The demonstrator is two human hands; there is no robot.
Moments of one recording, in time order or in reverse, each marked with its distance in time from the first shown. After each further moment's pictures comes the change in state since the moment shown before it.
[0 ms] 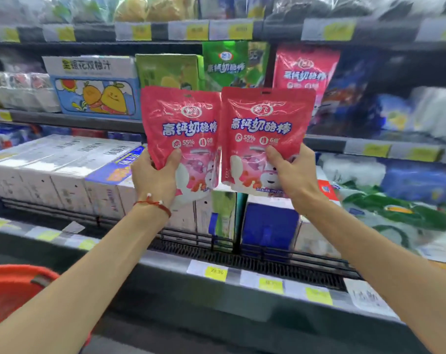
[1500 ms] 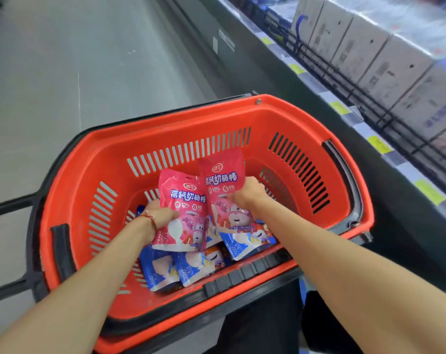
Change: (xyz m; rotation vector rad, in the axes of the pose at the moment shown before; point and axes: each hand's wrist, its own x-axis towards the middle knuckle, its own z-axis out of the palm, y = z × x) left_hand -0.209 -0.202 -0.548 0.347 0.442 -1.234; right_hand -0.430 0.083 0.468 -0.630 -1.423 0.339
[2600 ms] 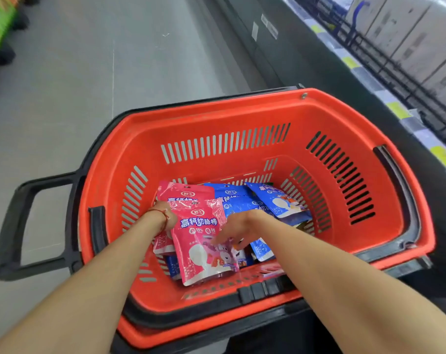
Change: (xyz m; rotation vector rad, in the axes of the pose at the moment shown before) left_hand 0.013 -0.031 -0.051 0.642 0.073 -0.257; right_hand -0.013 -0.013 0.087 -0.258 -0.859 0.180
